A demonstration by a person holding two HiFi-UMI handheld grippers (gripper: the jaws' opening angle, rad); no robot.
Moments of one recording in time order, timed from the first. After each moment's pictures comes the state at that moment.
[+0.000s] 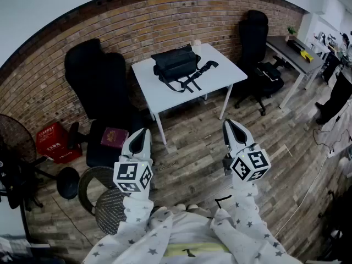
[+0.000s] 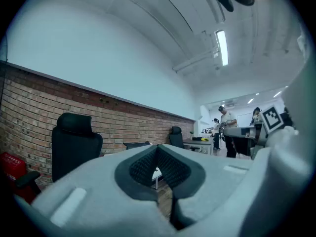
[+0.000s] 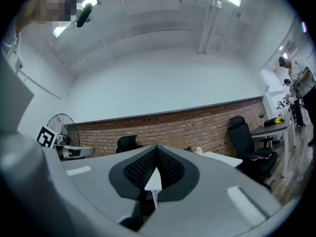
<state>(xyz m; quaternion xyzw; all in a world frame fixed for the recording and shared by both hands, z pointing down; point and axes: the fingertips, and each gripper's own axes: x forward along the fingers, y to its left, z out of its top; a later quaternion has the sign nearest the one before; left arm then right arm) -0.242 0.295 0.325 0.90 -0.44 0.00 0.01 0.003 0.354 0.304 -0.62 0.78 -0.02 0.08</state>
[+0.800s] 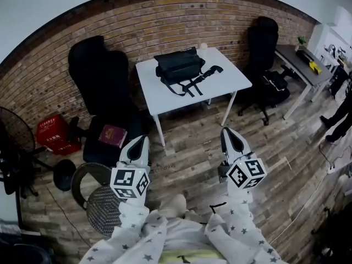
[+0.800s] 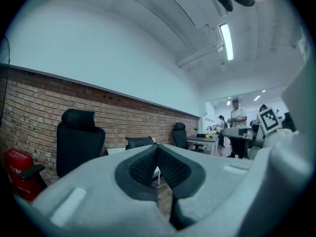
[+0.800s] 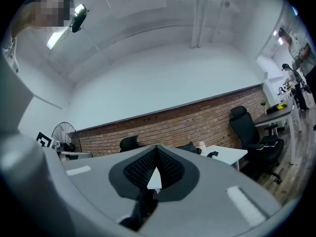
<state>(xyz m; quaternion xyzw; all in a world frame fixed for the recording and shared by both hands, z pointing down) -0.217 0.308 0.344 0.88 -0.47 0.01 0.03 0.035 0.343 0.327 -0.60 0.79 -0.06 0.11</state>
